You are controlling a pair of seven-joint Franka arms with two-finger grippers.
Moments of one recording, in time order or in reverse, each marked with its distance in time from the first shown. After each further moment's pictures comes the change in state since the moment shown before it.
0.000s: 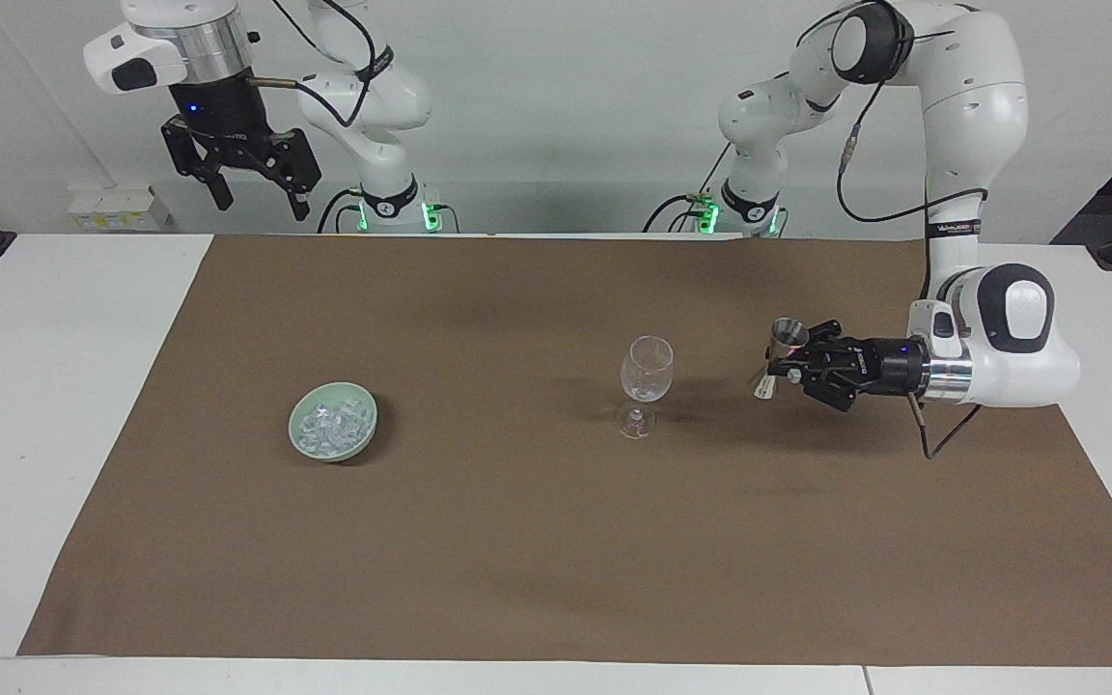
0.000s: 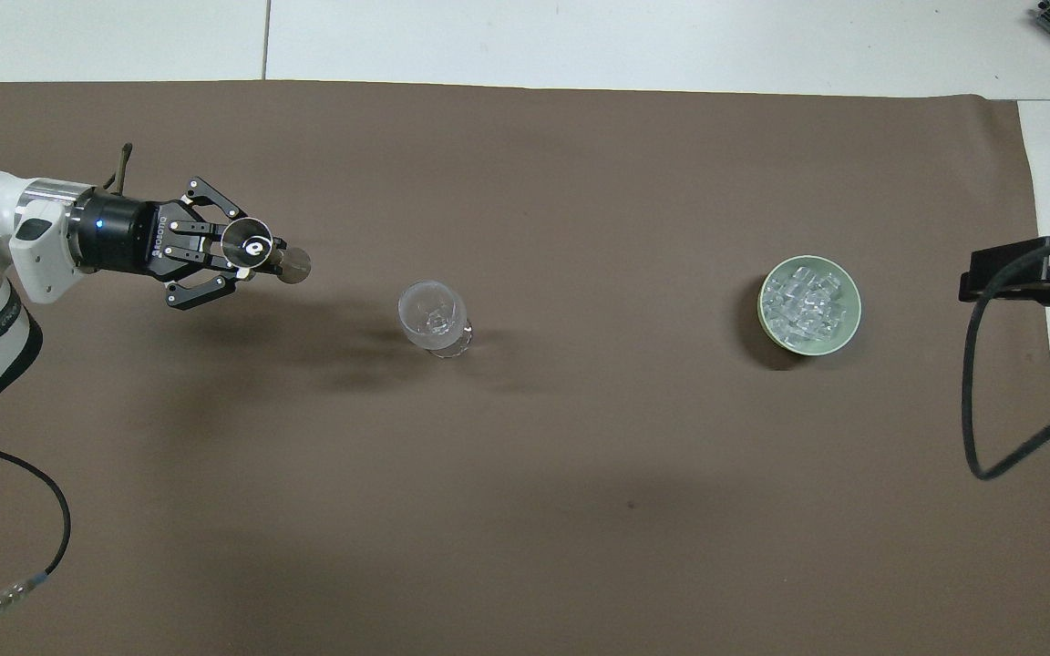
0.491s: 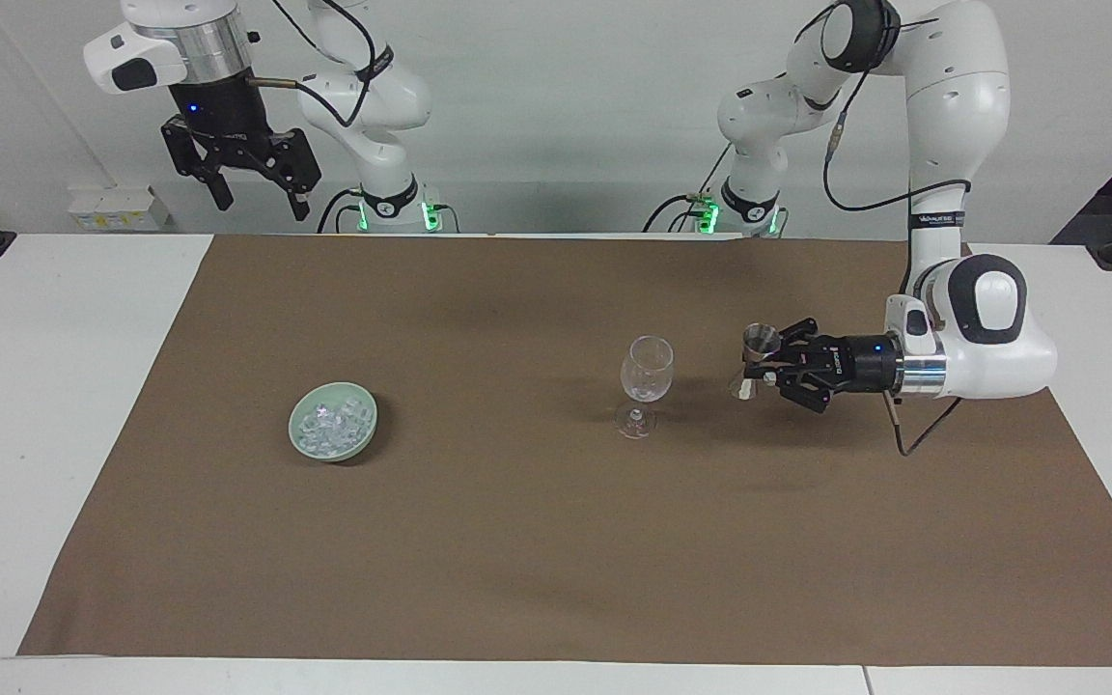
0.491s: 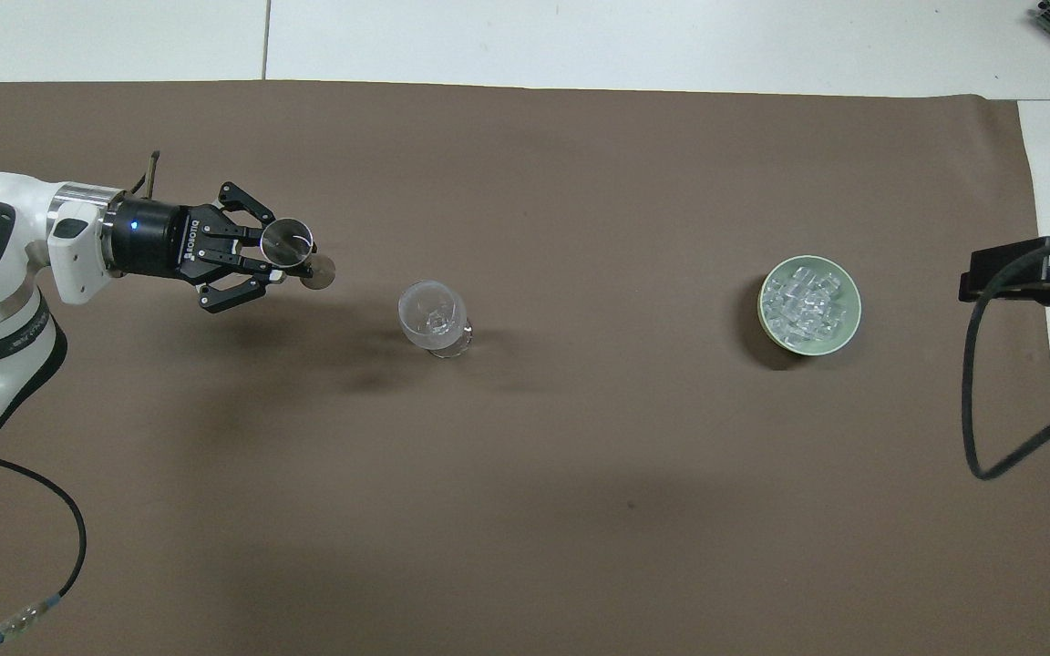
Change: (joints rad) left arm -0.052 -0.040 0.001 -0.051 0.000 0.099 -0.069; right arm 0.000 0.000 0.000 0.000 0.000 0.000 0.000
